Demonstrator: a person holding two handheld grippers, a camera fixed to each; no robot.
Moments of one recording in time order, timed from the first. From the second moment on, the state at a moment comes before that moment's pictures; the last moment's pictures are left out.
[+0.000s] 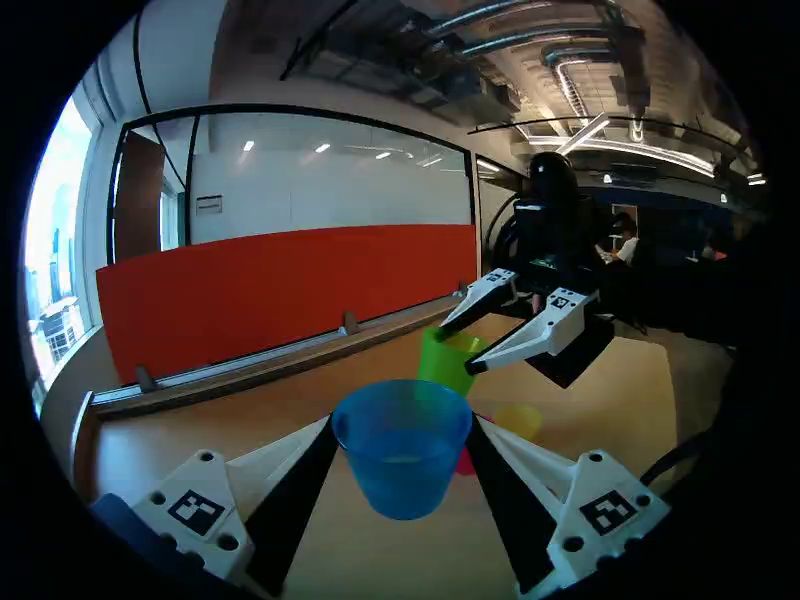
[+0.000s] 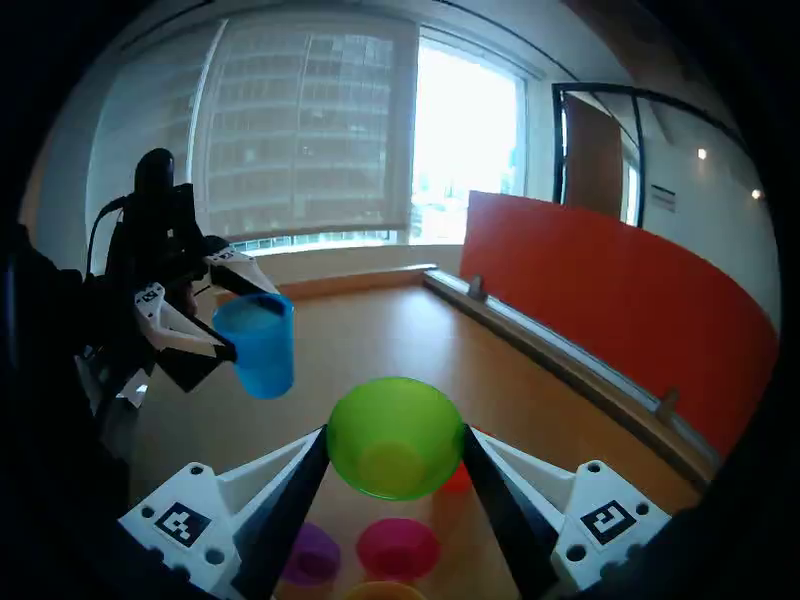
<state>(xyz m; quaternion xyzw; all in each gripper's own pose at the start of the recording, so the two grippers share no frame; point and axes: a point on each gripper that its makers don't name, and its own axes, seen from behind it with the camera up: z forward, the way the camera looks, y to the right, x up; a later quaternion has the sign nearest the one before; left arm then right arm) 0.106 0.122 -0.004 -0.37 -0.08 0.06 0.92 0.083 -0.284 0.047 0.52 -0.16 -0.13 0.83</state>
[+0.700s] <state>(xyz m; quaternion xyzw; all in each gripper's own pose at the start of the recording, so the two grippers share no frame) 0.120 0.137 -0.012 -0.38 -0.06 0.05 0.92 0.114 -0.274 0.027 0.50 -0.10 -0.10 0.86</state>
